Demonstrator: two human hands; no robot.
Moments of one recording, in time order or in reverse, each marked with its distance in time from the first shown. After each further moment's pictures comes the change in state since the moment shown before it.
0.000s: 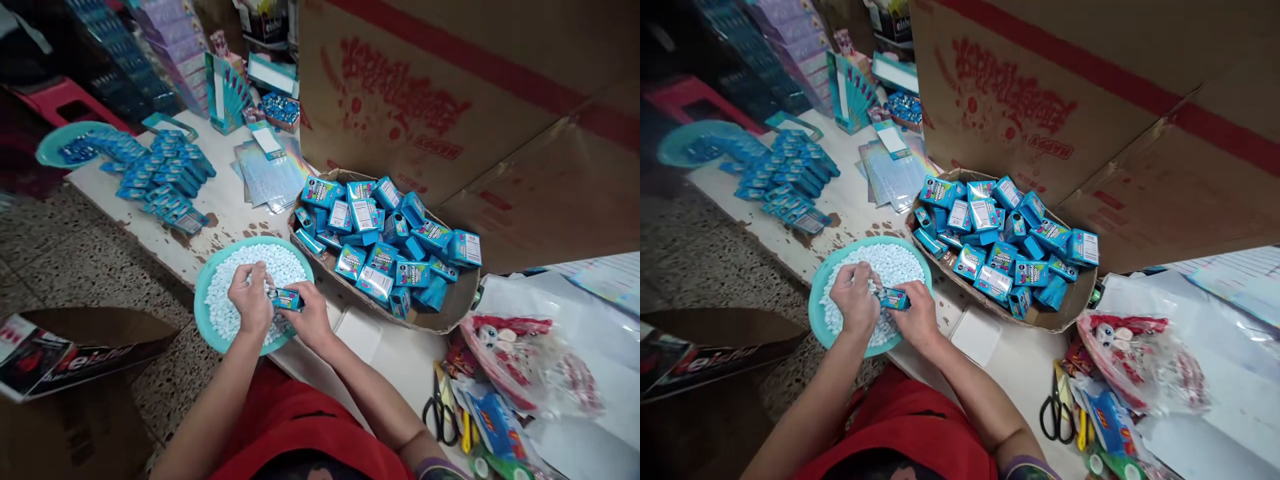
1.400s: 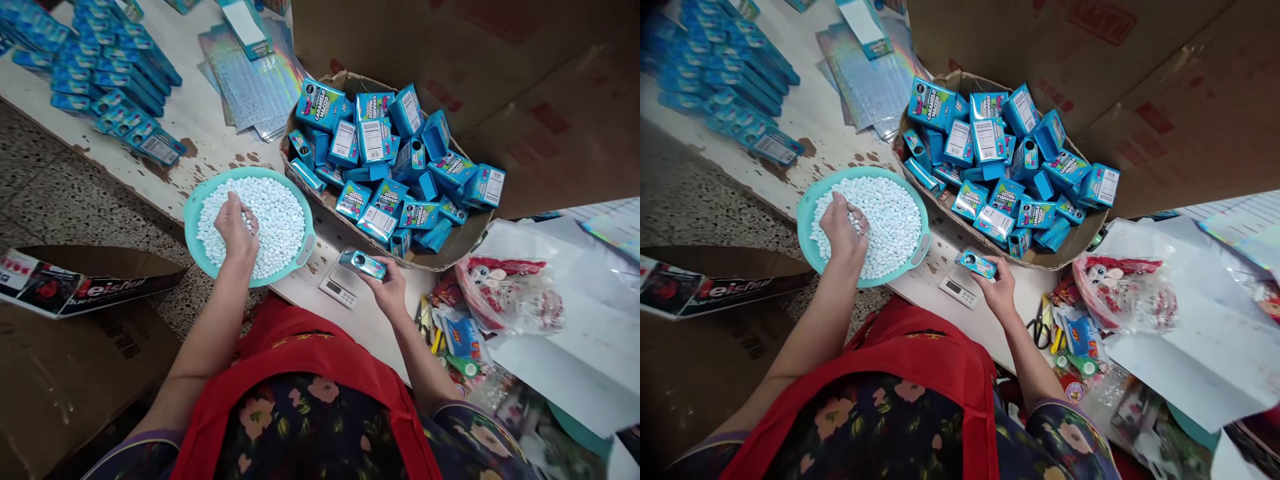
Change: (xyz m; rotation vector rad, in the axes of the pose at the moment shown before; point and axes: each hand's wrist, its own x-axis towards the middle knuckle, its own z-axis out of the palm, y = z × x) left_hand 0.023 -0.035 -0.029 -0.035 0.023 -0.331; right_hand -0.107 0.072 -0.139 -0.064 0.238 0.321
